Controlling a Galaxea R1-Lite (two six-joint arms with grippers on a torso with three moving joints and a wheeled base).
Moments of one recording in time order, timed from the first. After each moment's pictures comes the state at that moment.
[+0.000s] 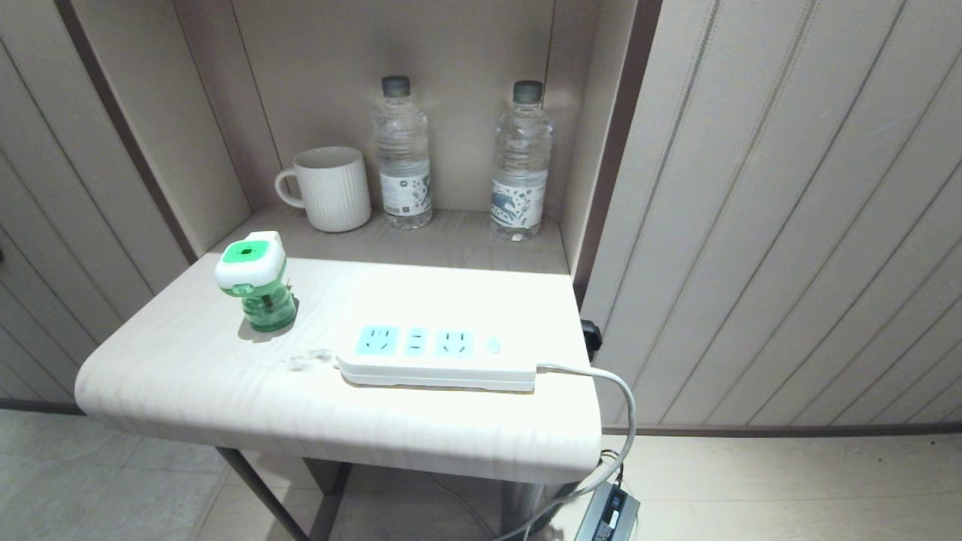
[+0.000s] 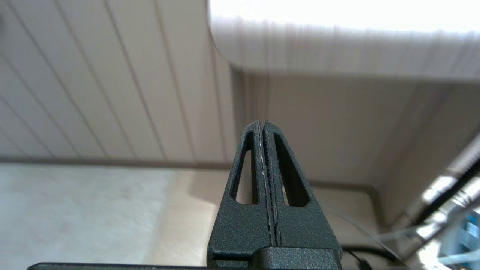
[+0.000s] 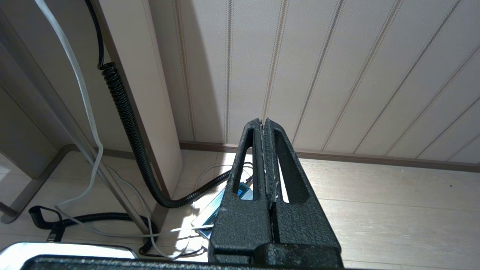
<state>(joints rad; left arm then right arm) -0.01 0.00 -0.05 0.01 0.02 0.05 0.00 0.00 0.00 0.01 0.01 -0.02</state>
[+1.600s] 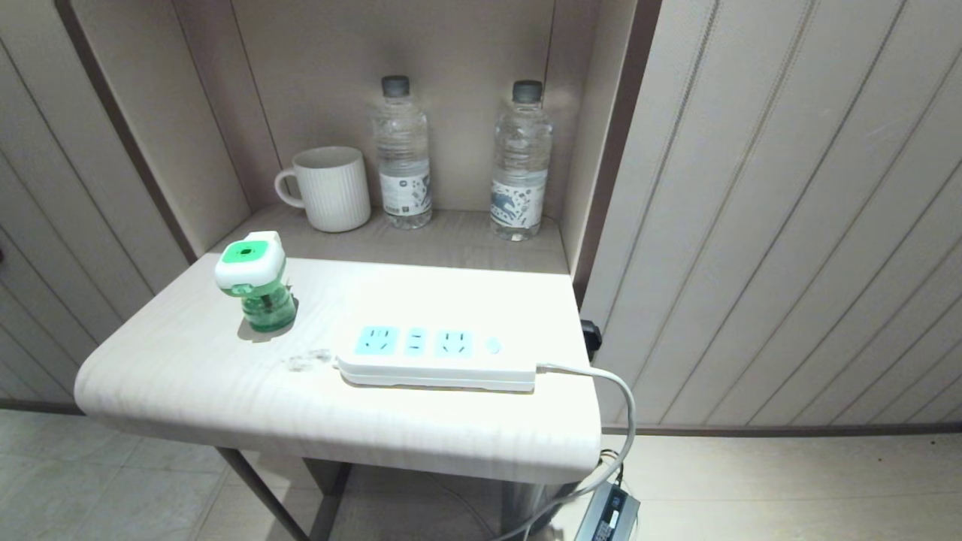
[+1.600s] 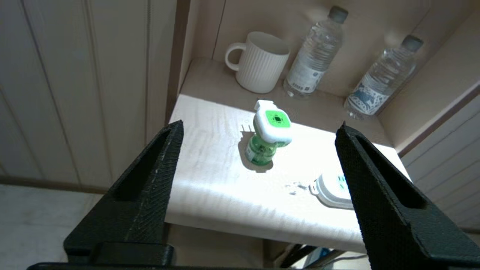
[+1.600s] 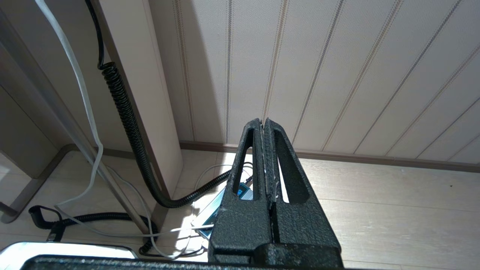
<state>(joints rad) 0.09 0.71 -1.06 0.34 -0.22 -0.25 0.00 0.00 0.00 0.01 0.01 -0.02</state>
